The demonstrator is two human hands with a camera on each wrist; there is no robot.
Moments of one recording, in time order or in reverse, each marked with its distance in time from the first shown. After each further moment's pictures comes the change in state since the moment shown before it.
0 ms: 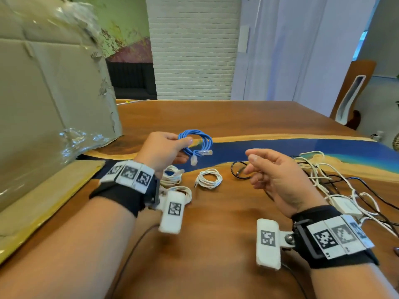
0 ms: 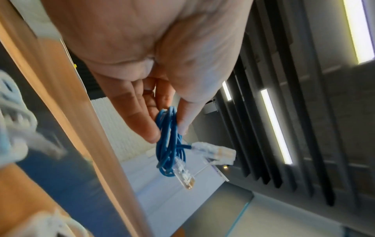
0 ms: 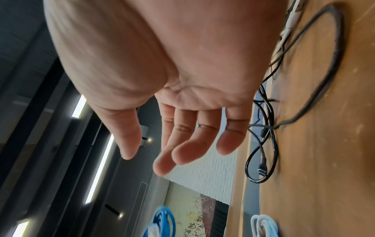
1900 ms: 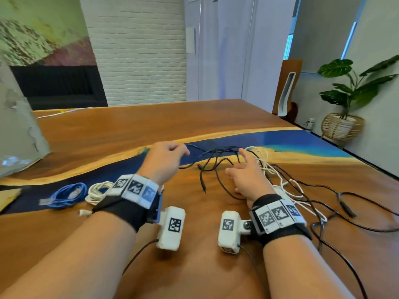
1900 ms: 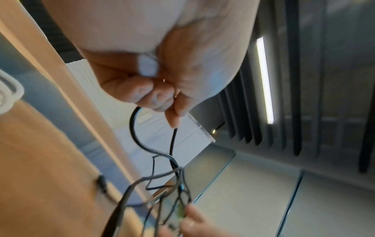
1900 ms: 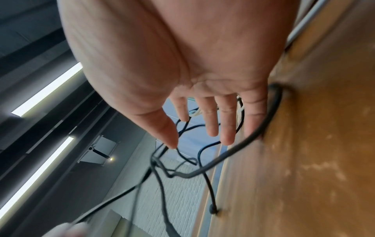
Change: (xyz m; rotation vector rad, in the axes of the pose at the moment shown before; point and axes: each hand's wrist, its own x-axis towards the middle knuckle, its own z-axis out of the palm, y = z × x) left_hand -0.001 0.011 0.136 0.330 -0.236 0.155; right_hand 0.020 0.022 -0.089 -0.312 0.369 0.203
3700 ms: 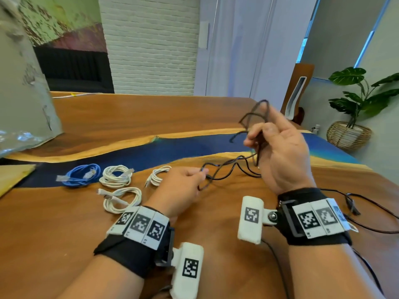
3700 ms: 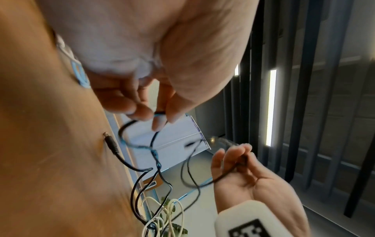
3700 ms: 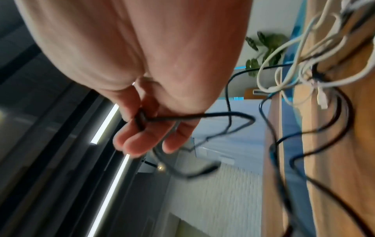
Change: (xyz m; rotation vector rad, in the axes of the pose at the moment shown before) left_hand -0.075 -0.027 0.015 -0.331 -0.078 -0.139; right_hand -0.042 -0.053 -0.006 0.615 -0.172 -0.578
